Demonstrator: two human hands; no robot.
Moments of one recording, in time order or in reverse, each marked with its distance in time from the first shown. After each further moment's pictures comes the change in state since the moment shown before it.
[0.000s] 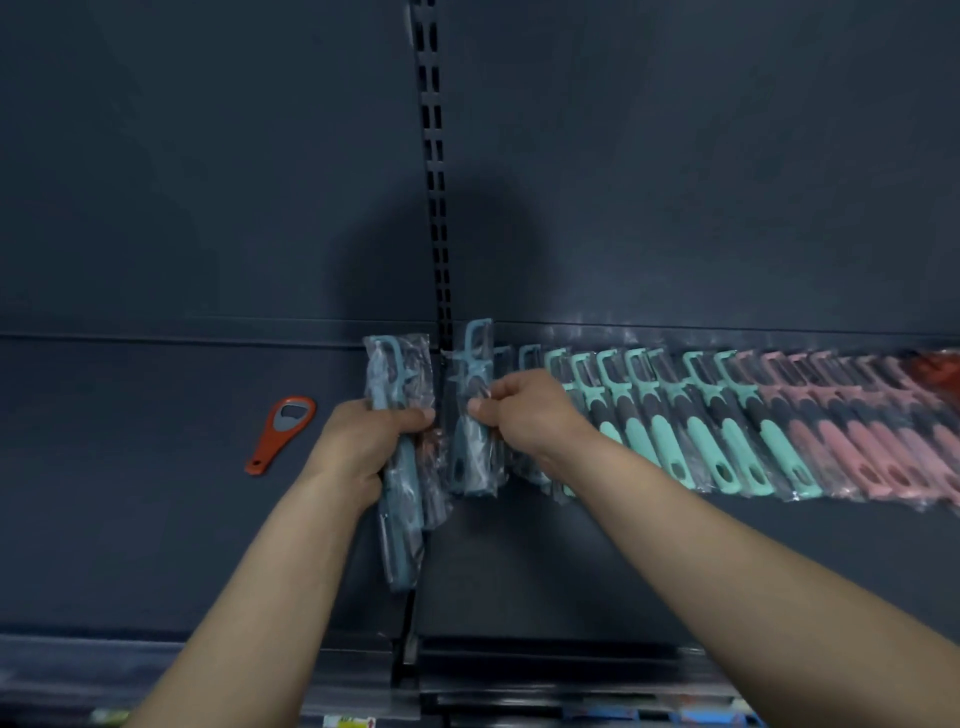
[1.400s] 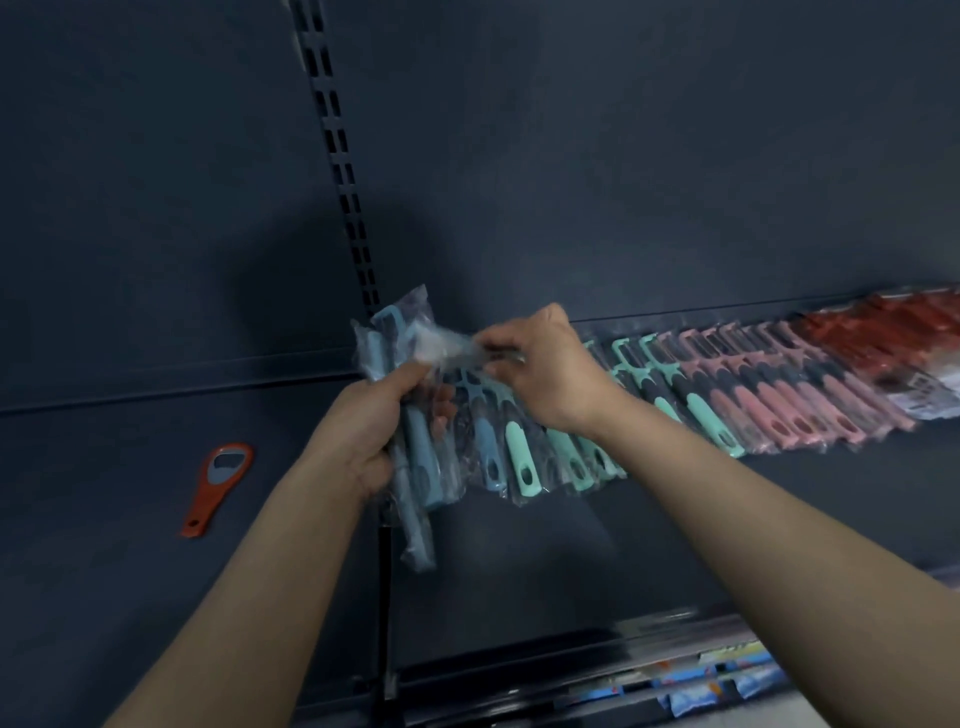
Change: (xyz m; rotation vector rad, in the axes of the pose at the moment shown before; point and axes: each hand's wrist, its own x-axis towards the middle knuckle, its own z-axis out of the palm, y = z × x) left_hand -0.002 0.025 0.045 -0.072 -0.311 -0.014; right_hand -0.013 -0.019 -0.072 -0.487 0.156 -0.485
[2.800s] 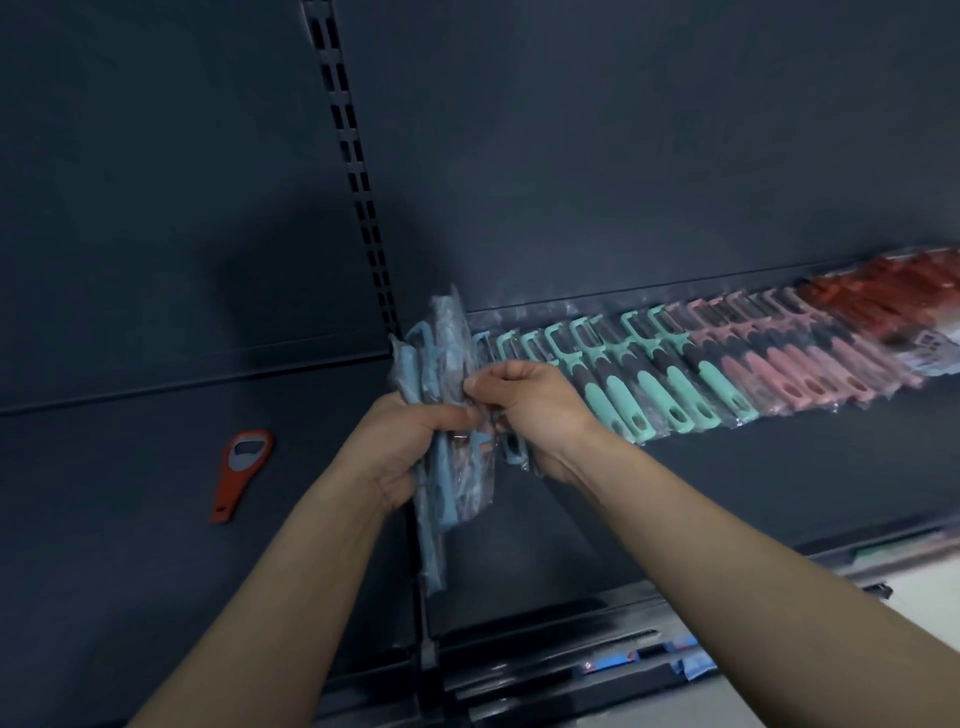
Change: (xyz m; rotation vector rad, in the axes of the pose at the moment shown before) left_hand -0.014 -0.020 -0.011 0.140 -0.130 -0.035; right_hand -0.027 -0.014 0.059 1.015 0.051 0.558
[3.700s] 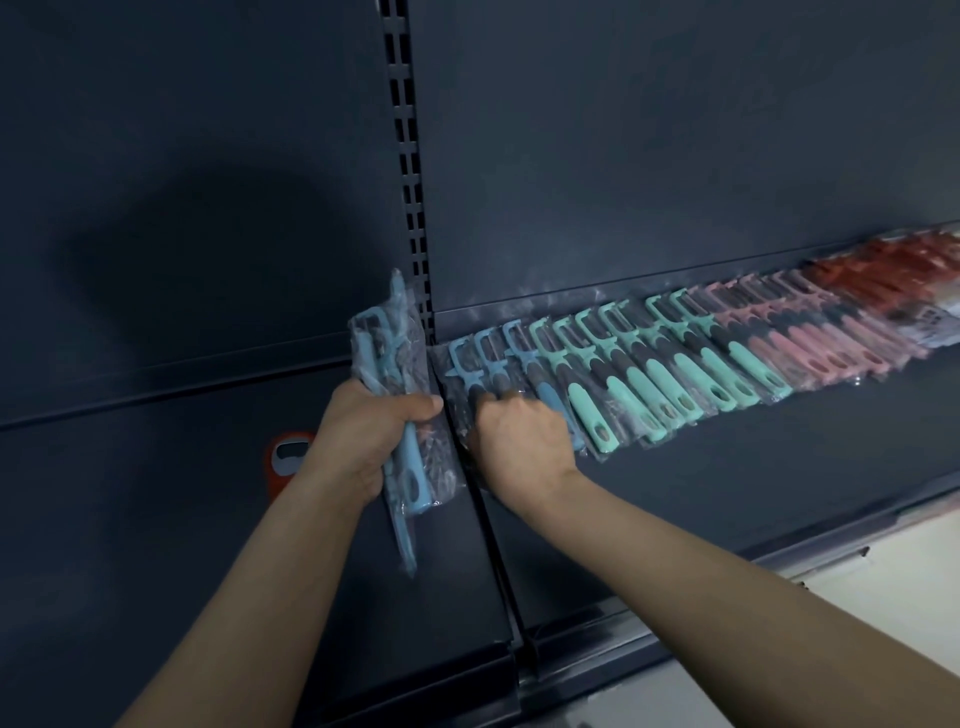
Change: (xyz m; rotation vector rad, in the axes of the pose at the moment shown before) left_hand 0.017 0.013 -0.080 0.110 0.145 0.079; right_hand -0.007 0.037 0.072 -1.620 0.241 -0.382
